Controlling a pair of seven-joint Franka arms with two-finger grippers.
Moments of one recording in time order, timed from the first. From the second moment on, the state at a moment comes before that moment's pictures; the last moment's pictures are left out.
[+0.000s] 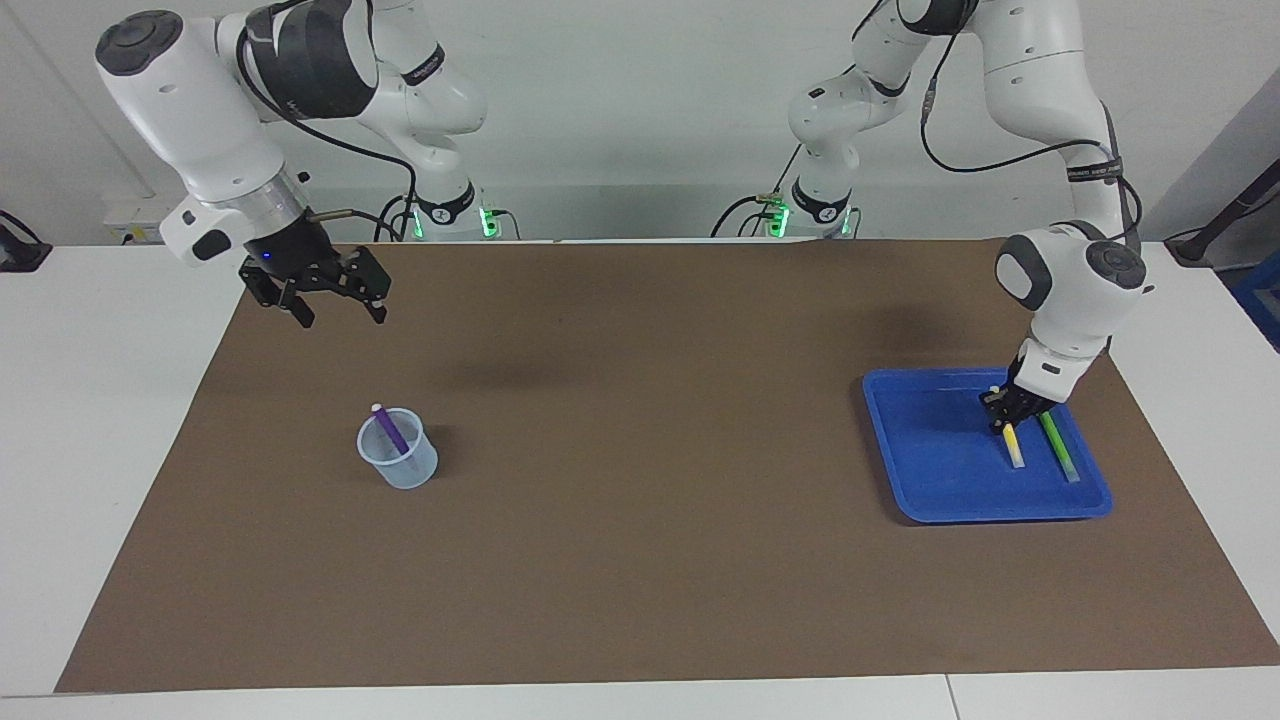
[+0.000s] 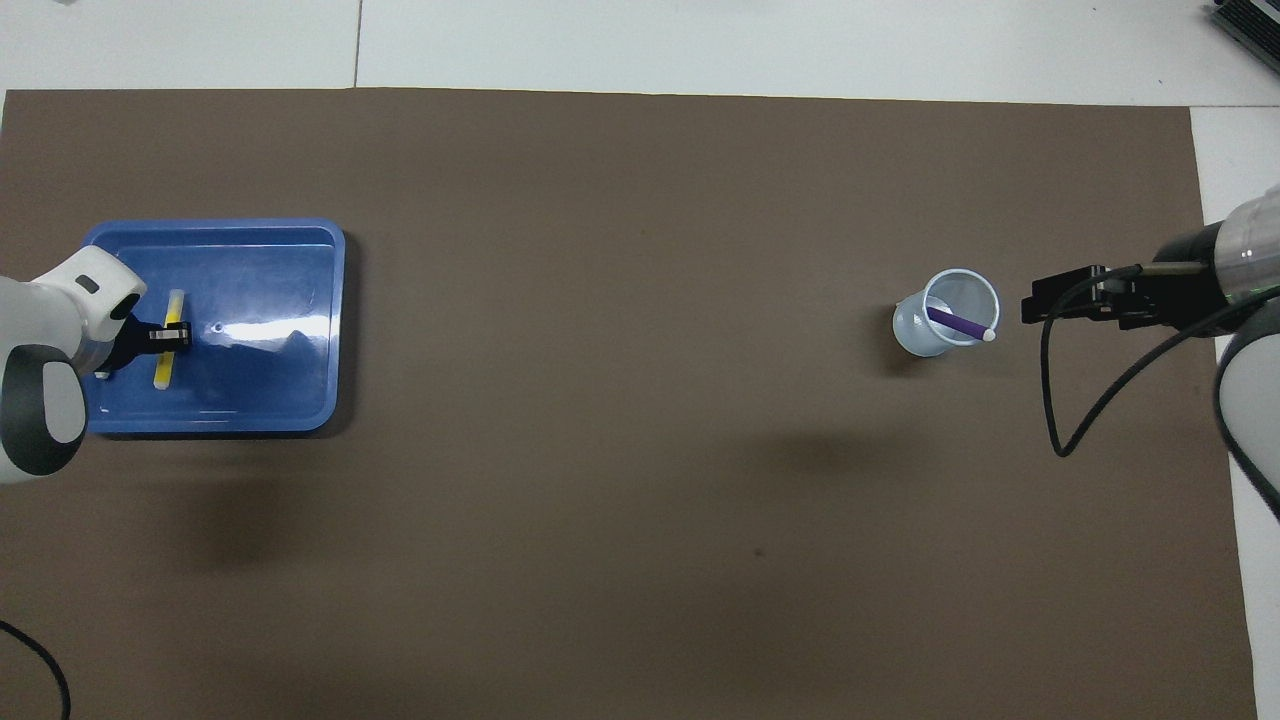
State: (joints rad) left arm 0.37 0.28 -0.19 -2.09 0.11 2.51 0.07; right arm -0.11 0.00 0.10 -1.73 0.12 1.76 0.03
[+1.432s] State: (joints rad) left arm 0.25 0.27 -0.21 -1.77 -0.04 2.17 -0.17; right arm -0.11 -0.01 0.10 -1.77 0.12 1.78 0.03
